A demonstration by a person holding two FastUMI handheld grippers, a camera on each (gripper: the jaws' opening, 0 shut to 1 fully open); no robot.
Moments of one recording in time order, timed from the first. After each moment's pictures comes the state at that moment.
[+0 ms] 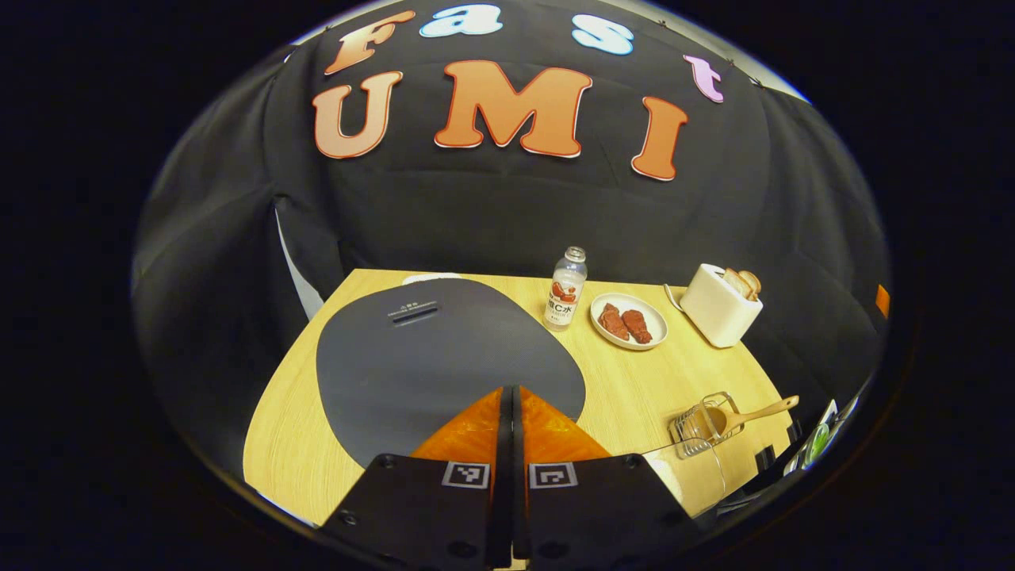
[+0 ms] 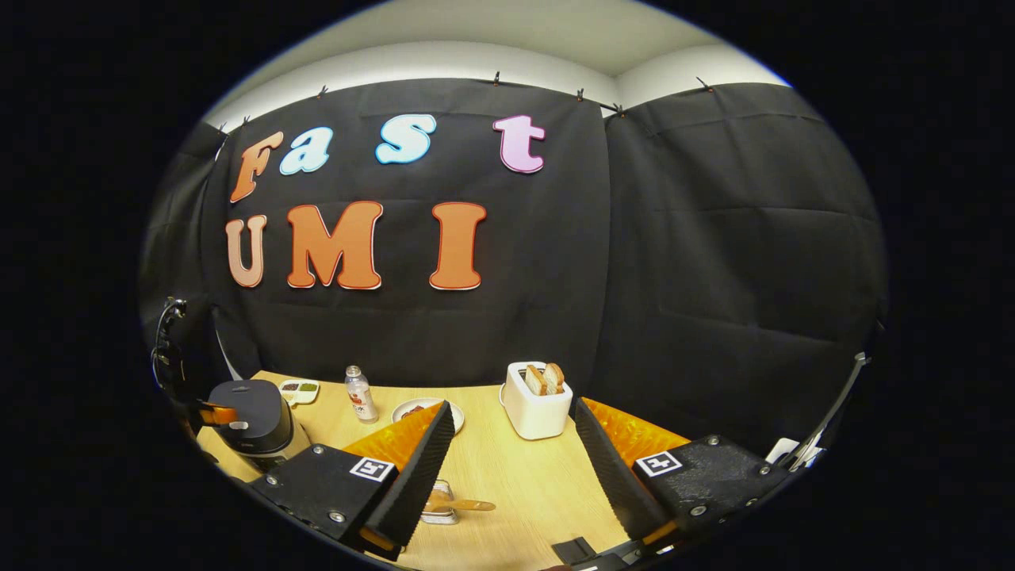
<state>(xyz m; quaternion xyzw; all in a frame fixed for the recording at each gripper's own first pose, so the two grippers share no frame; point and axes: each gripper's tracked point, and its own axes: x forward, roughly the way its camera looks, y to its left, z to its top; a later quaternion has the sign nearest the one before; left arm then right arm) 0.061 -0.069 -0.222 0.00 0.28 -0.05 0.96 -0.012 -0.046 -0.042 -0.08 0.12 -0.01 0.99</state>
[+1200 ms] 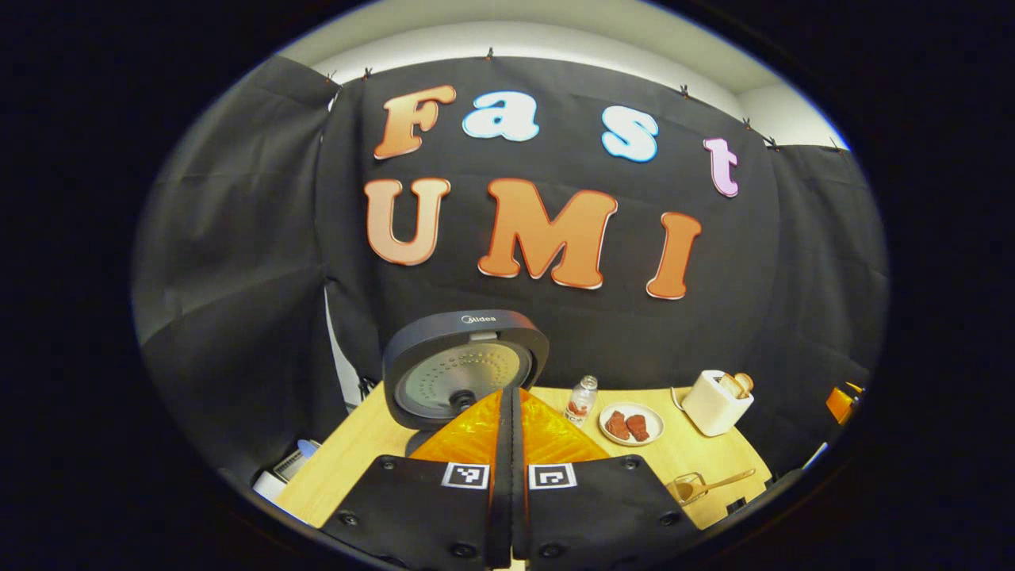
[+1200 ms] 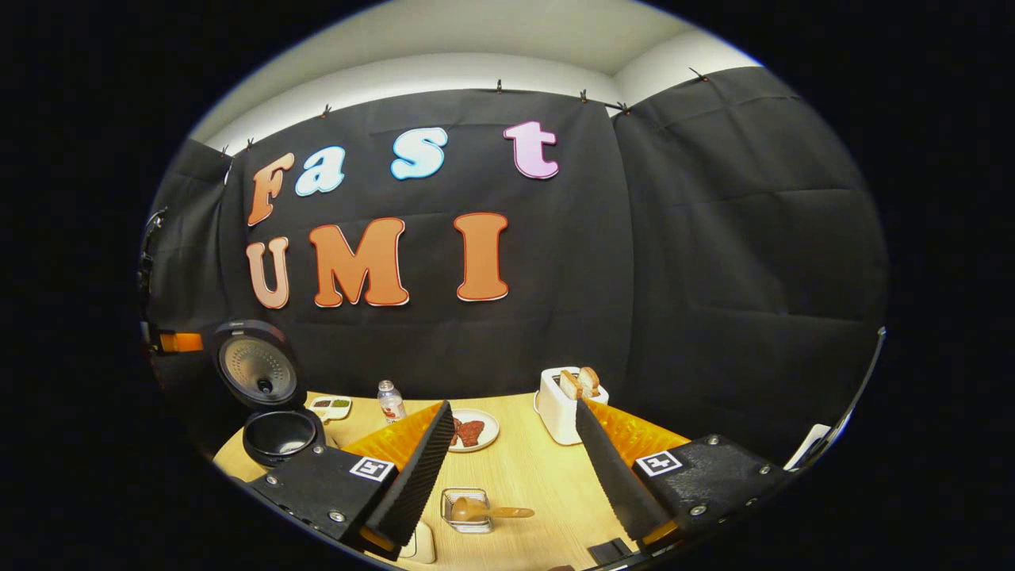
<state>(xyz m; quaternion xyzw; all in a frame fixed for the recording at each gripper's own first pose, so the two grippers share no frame) 0.035 -0.011 -0.006 -0.01 0.07 0.03 1.00 -0.005 -0.023 -0.042 -0.04 0.09 0.03 1.00</state>
